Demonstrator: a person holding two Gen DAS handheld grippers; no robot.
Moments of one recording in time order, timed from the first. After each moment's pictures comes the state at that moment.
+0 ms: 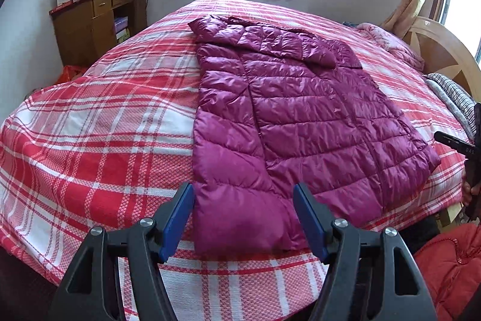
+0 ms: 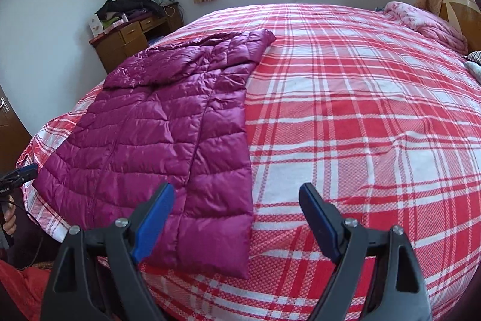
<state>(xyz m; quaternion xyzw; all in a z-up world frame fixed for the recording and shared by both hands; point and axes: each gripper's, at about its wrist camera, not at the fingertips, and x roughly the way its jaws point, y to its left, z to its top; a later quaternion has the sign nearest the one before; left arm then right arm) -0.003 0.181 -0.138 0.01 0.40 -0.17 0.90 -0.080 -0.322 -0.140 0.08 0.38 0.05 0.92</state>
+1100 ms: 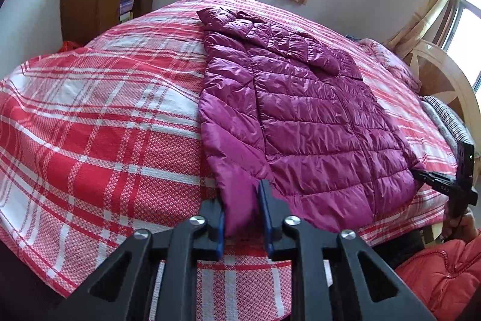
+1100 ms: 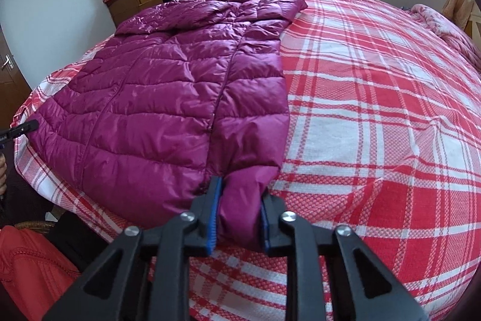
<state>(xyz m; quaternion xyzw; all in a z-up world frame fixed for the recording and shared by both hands) -0.003 0.198 -0.151 -0.07 0.42 -0.19 0.89 -0.081 -0.290 -0.177 0.03 0.44 0.09 0.90</state>
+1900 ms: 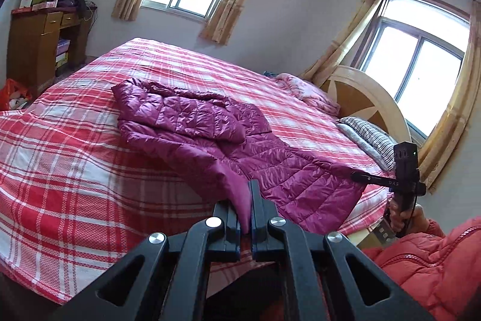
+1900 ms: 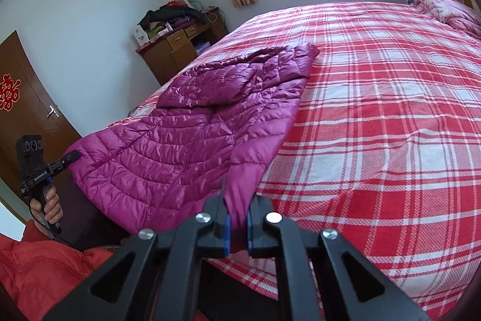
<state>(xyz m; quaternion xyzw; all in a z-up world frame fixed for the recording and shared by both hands) -0.054 0.169 -0.049 -0.10 0.29 -0.36 0.88 -0.134 -0.322 -0.081 0.13 0.36 0.16 0.91</state>
